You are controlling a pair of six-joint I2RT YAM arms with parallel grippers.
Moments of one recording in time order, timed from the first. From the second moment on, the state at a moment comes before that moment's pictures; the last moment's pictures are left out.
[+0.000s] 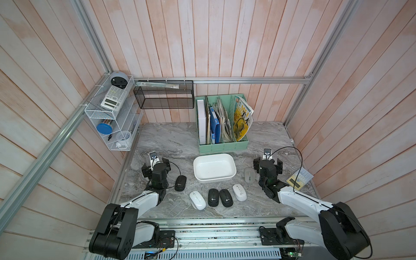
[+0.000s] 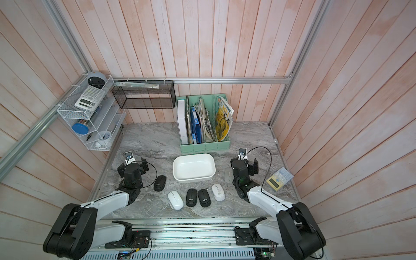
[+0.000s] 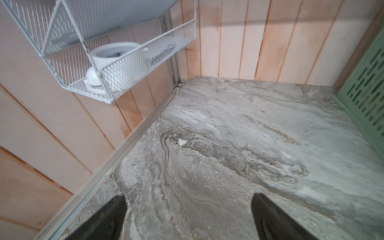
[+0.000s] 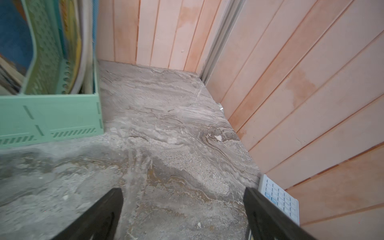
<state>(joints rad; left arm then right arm) -0.17 1.31 0.34 0.62 -0.59 -0.09 0.41 1.29 0.41 0.46 0.78 -0.02</state>
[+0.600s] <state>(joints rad) -0.01 1.56 0.37 0.92 -0.29 -0.08 0.13 1.55 0.31 0.95 0.44 -0.06</state>
